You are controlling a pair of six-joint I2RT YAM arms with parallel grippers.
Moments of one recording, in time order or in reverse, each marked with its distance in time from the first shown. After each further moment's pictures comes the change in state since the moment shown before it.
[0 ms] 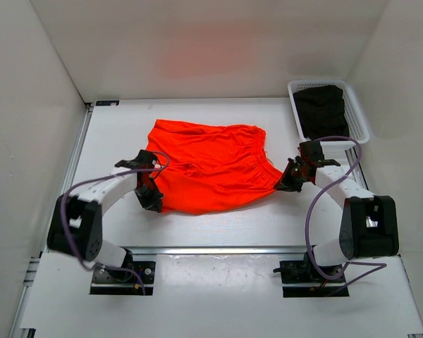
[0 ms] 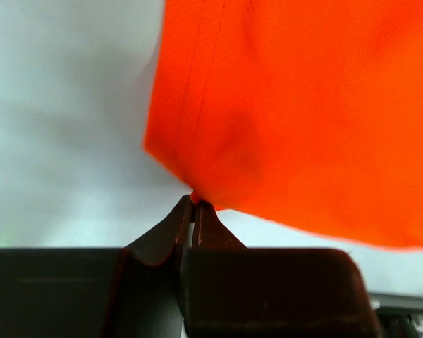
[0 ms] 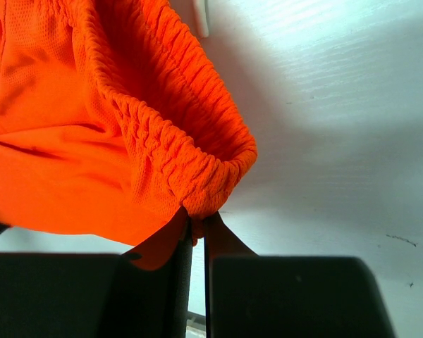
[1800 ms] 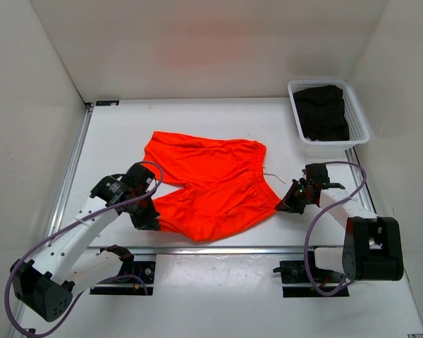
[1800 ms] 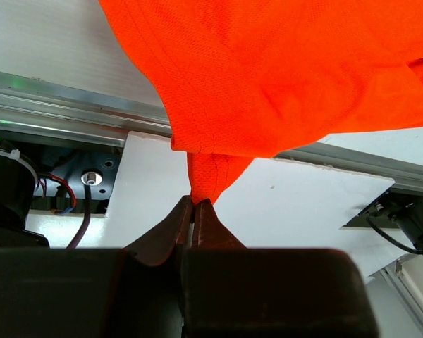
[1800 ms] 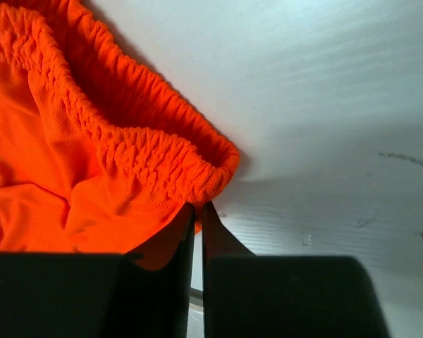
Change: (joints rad) left arm -0.236 -0.553 0.042 -0.478 0.044 -0.155; right arm -0.058 -0.180 -0.283 0.042 -0.096 0.030
